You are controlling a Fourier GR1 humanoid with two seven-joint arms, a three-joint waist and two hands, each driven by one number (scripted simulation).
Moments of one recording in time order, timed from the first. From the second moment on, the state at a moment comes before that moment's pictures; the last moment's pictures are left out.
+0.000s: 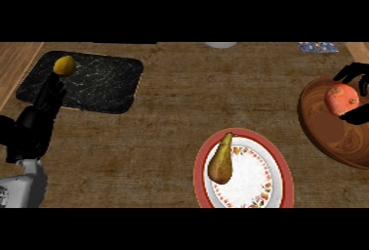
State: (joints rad) left arm -0.17 0.24 0.15 -1.57 -0.04 0.02 0.16; right arm -0.52 -0.63 -0.17 -1.00 0.62 0.21 -0.25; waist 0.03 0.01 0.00
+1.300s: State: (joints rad) left arm -0.18 0.22 0.15 -1.54 -0.05 0.02 0.12; right arm -0.66 -0.93 -0.59 -0.28 0.18 0.67 -0.49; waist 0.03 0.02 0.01
